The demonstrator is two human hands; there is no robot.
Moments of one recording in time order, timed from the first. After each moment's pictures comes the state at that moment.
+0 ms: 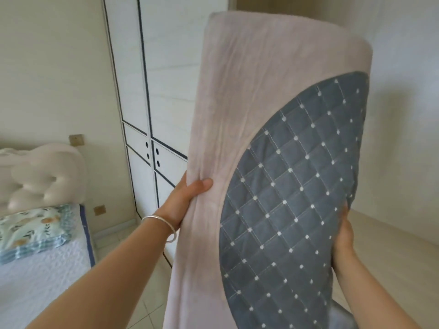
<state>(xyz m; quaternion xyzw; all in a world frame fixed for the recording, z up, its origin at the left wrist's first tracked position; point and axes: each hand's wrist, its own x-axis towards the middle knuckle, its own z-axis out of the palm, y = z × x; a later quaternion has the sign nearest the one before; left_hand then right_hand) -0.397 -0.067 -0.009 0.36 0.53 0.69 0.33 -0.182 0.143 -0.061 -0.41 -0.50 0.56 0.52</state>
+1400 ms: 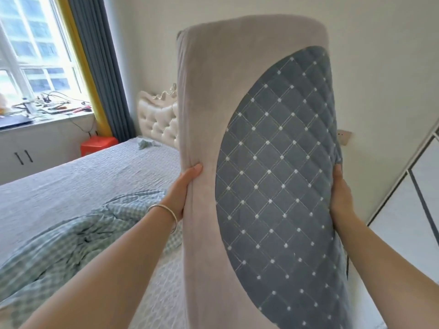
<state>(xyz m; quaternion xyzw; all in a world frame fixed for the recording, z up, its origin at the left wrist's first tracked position) -0.871 -0.307 -0.070 -0.17 0.54 0.82 -0.11 -1.013 -0.034 -0.071 -0.01 -0.78 0.62 0.06</state>
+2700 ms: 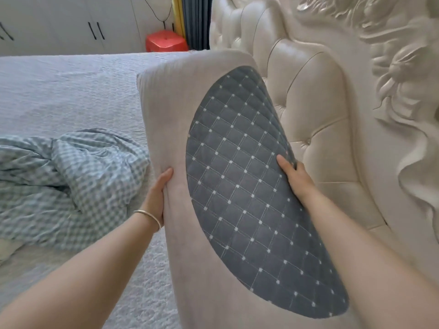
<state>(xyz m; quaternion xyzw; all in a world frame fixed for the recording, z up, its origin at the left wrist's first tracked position) -1.447 -0.461 -0.309 -0.50 0.25 0.76 -0.33 -1.738 -0.397 -0.289 0.27 -0.80 0.38 -0.38</state>
